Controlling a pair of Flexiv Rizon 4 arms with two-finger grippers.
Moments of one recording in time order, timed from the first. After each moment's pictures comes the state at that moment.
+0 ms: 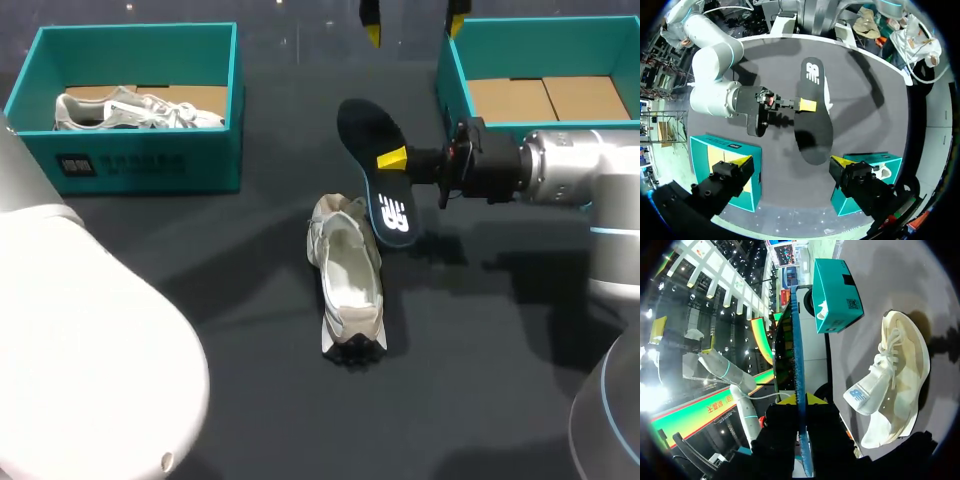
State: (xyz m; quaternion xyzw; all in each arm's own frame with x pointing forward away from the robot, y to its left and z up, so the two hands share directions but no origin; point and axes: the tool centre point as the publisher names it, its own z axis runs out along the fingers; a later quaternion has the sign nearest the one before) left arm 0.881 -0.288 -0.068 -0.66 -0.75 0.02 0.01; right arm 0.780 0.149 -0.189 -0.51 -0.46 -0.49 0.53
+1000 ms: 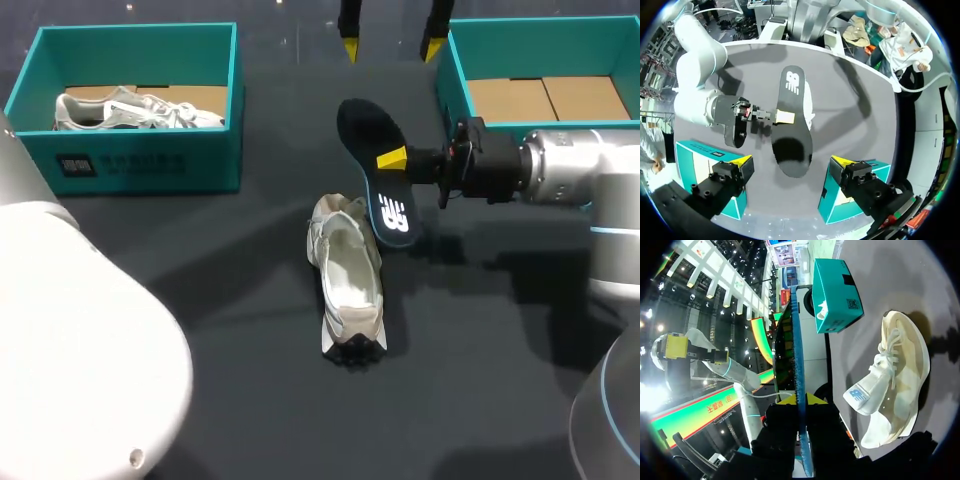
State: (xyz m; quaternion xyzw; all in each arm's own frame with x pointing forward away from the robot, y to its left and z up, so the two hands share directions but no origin) left arm 0.857 -0.254 -0.078 -0.65 -0.75 0.01 0.07; right arm 0.780 0.149 -0.189 -0.51 -0.46 -0.49 0.53
